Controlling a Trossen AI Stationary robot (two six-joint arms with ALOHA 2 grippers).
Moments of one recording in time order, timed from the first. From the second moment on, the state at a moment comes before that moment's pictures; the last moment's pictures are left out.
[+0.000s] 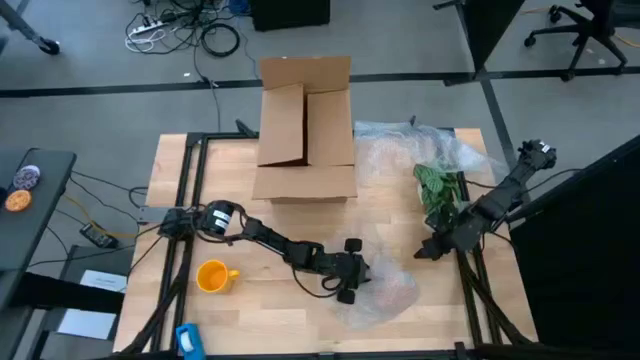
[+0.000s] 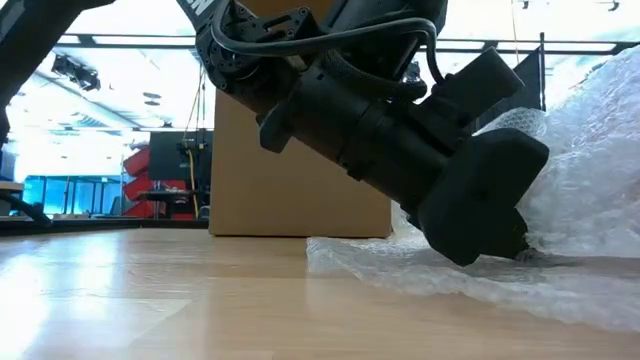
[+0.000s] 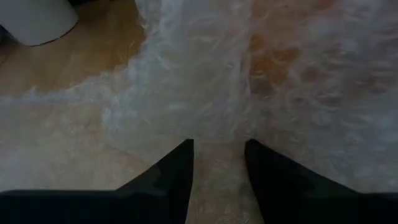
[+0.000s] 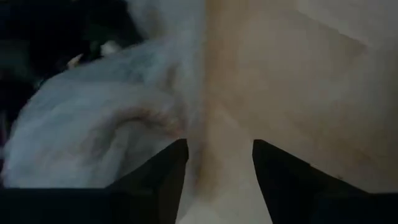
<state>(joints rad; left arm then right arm) -0.27 2.35 1.47 0.35 -0.16 0.07 0.75 0.32 0.18 -0.55 0.30 1.49</state>
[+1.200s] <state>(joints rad) -0.26 2.35 1.47 0.35 -0.15 -0.12 0.96 0.83 0.20 0.09 0.37 0.99</state>
